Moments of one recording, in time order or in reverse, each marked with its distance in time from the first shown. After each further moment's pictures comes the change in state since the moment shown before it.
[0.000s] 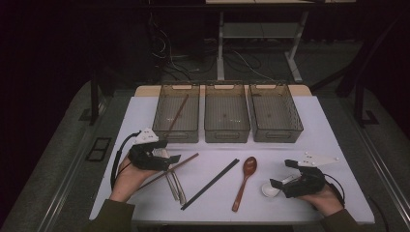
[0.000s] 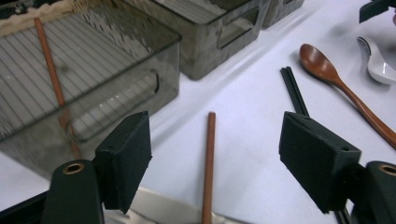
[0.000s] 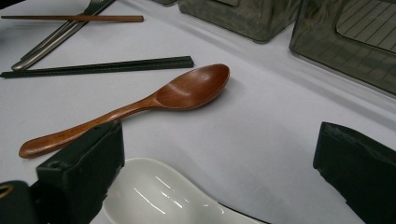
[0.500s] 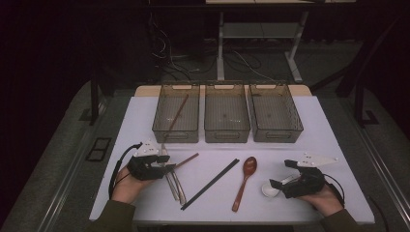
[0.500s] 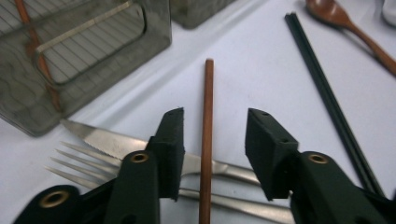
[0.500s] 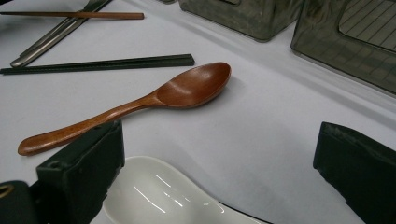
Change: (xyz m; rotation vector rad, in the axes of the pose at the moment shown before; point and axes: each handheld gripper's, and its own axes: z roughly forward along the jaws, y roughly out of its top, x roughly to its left) left arm 0.001 -0.031 0.009 0.107 -0.015 0.051; right arm 0.001 0.000 0.001 0.005 0.000 -0.012
